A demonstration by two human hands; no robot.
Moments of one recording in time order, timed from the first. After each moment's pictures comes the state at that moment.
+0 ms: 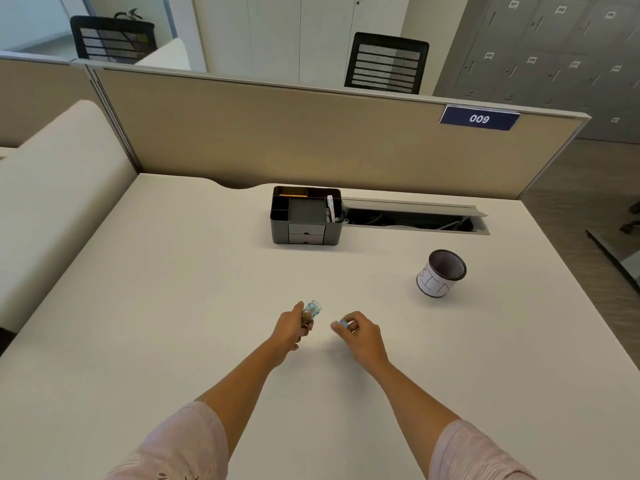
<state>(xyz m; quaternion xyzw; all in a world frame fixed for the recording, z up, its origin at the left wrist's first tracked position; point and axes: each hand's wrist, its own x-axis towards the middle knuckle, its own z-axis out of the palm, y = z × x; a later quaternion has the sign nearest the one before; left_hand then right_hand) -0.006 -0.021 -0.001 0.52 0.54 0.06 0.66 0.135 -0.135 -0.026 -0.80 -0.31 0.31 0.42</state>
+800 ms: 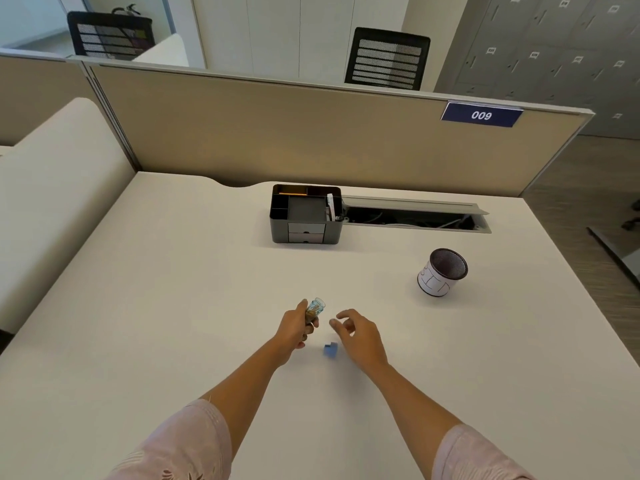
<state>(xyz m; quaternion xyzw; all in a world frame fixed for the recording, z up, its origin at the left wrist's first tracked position) 0.004 -0.022 -0.004 0.50 0.54 0.07 0.67 0.128 -0.131 -0.024 -0.81 -0.38 0.26 0.36</state>
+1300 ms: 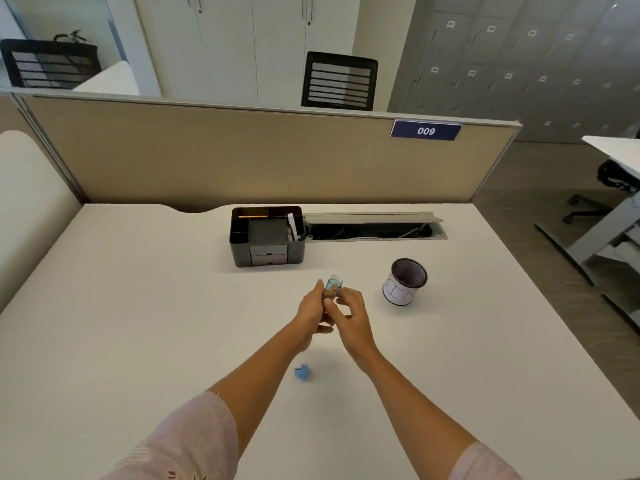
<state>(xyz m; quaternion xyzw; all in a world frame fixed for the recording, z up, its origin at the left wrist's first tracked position) 0.103 -0.036 0.058 0.53 0.42 0.10 0.73 0.163 -0.124 0.044 -0.71 -0.30 0.27 0.58</state>
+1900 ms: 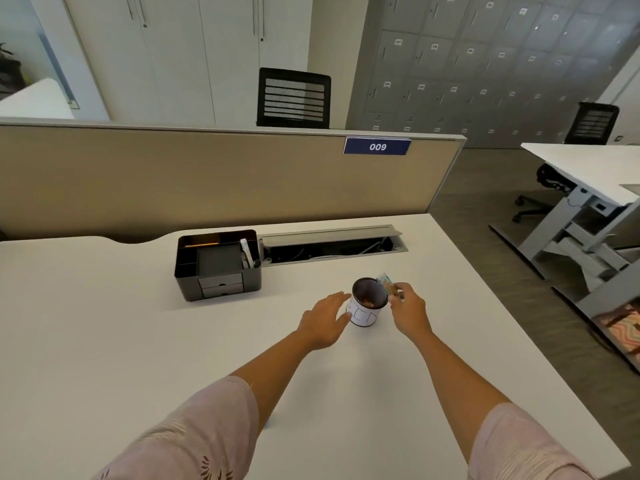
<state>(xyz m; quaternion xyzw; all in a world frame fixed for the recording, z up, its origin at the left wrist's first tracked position) 0.210 -0.043 0.043 0.91 0.20 0.00 0.36 0.358 -0.182 0.063 -0.89 -0.18 0.13 0.40</state>
